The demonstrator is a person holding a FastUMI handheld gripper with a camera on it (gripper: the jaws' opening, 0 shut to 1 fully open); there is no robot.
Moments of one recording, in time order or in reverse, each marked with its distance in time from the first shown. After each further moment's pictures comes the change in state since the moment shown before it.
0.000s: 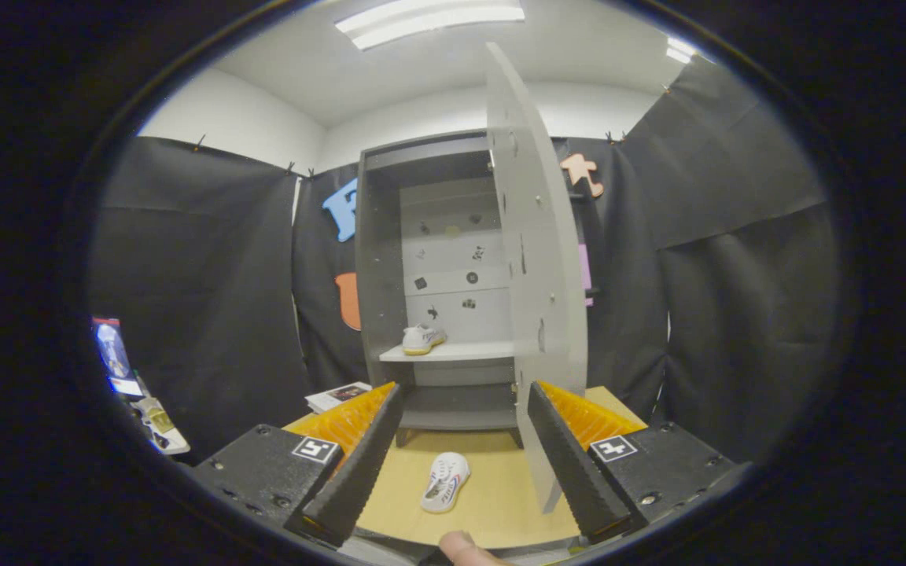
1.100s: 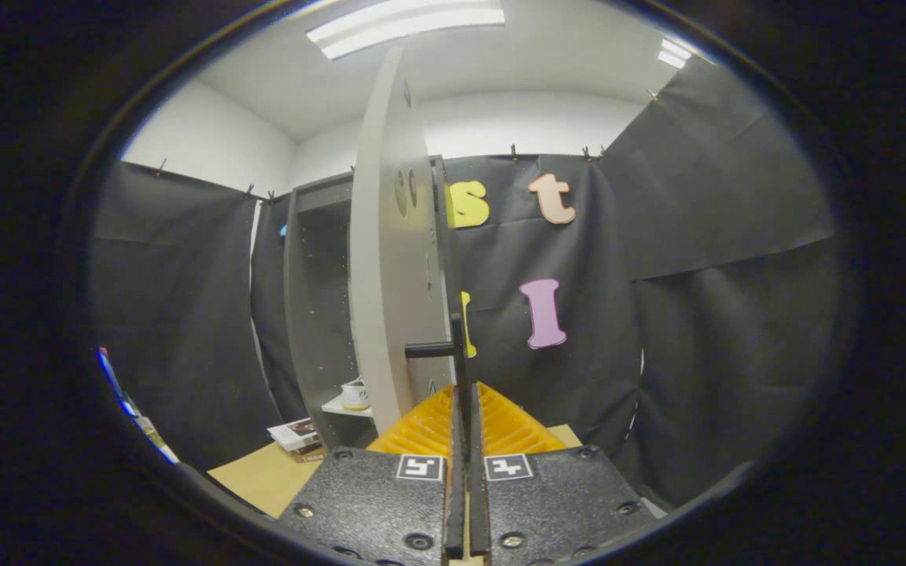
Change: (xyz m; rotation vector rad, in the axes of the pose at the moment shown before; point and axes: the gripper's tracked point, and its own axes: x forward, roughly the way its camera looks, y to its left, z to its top) arm 0.039 -0.126 0.144 -0.006 -0.075 -0.121
